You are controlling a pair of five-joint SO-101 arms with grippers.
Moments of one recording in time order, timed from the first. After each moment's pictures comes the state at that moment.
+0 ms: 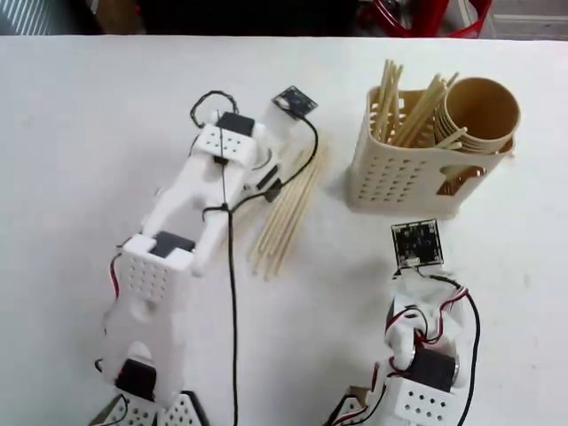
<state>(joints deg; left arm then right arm) 12.4 41.9 -26.0 72.4 -21.8 13.5 -102.5 96.4 53.7 29.3</state>
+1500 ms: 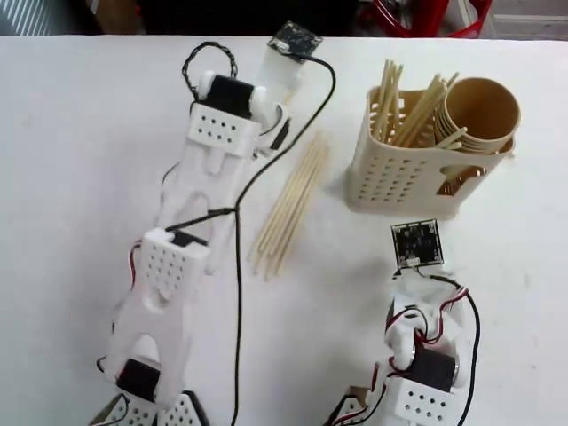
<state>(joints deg) 14.5 49.2 -74.4 102.4 -10.2 13.5 -102.5 96.4 53.7 29.3</state>
